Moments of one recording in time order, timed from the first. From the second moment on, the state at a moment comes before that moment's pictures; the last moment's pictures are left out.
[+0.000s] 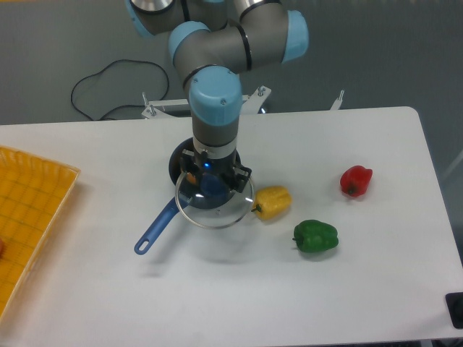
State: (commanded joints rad) arm 2.36 -1.73 -1.76 -1.22 1.51 0.71
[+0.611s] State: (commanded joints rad) arm 2.37 -1.65 -1.88 -1.19 1.51 0.76
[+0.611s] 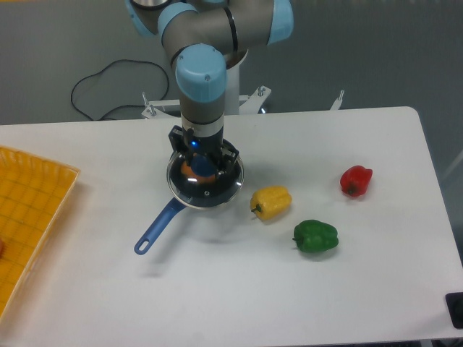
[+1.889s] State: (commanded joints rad) arm 2.40 -1.58 -2.02 -1.11 1.50 0.84
